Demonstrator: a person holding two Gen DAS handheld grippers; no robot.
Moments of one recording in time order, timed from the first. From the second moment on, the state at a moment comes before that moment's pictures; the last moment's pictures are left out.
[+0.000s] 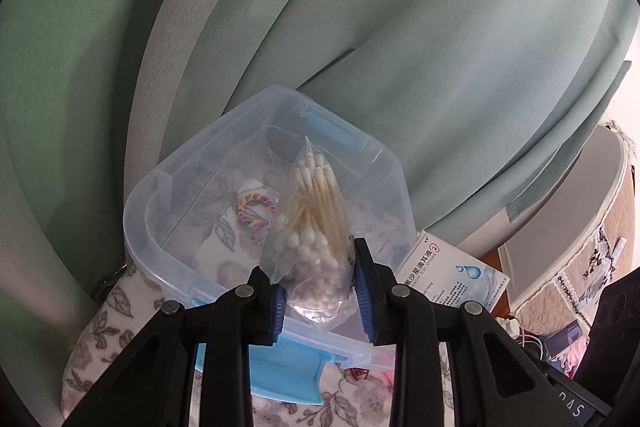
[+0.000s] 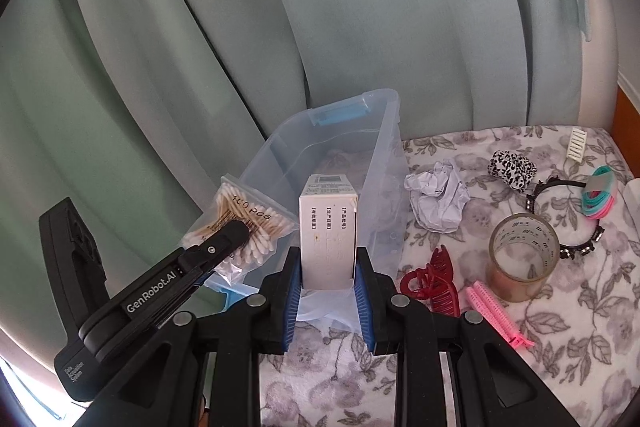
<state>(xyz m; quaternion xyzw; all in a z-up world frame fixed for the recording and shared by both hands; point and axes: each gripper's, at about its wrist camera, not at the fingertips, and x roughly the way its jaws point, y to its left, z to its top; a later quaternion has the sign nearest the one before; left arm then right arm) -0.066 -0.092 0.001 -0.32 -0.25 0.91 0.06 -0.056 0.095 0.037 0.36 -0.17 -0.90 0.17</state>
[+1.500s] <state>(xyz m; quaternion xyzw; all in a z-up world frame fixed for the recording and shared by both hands) -0.033 -0.040 0.039 -0.33 -0.19 0.92 0.06 -0.013 0.182 0.035 0.33 -0.26 -0.90 0.10</state>
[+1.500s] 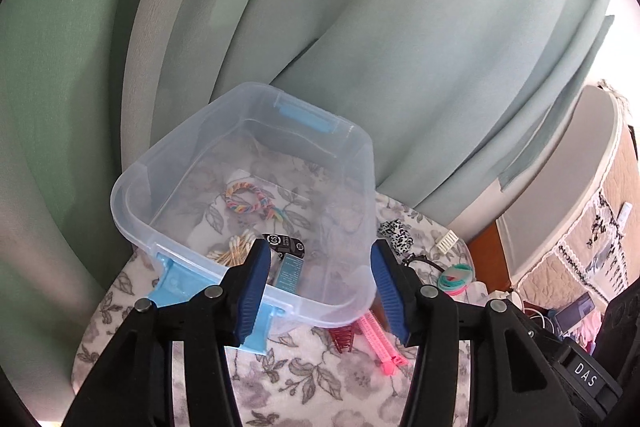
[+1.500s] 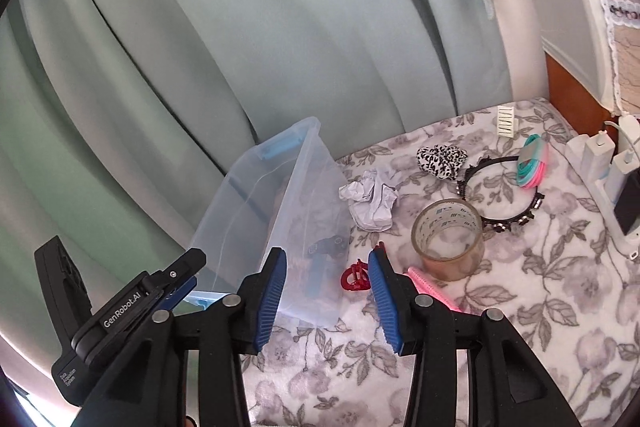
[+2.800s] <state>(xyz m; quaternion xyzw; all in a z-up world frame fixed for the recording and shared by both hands) -0.044 0.073 -0.076 -0.48 -0.03 0.87 0.05 -0.001 0.239 -0.079 0.43 -0.26 -0.86 0.07</state>
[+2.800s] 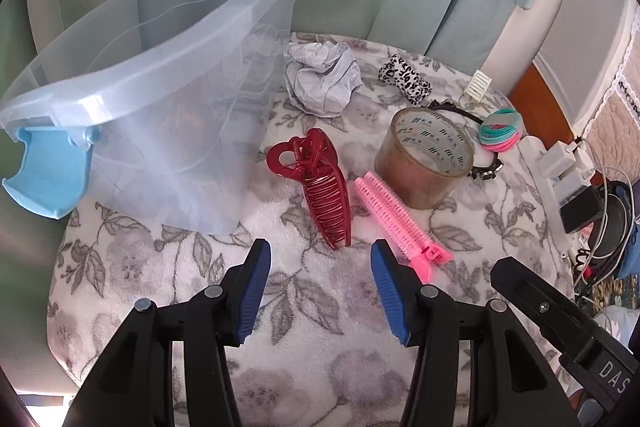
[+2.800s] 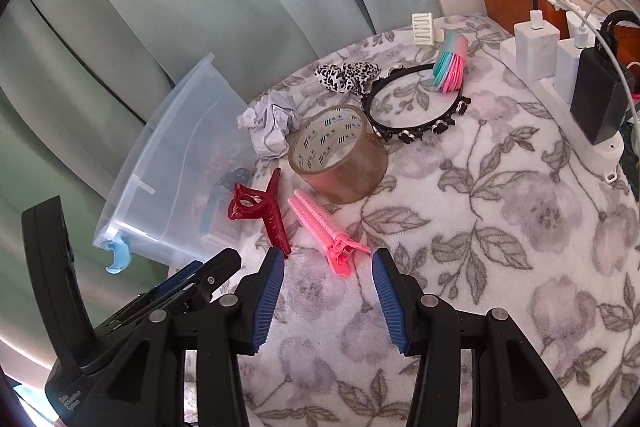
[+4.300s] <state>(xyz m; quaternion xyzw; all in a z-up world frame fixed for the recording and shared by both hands) -0.067 0.076 -0.117 -0.53 0.00 0.85 0.06 -0.073 0.236 -0.130 0.47 -0.26 -0.84 0.08</state>
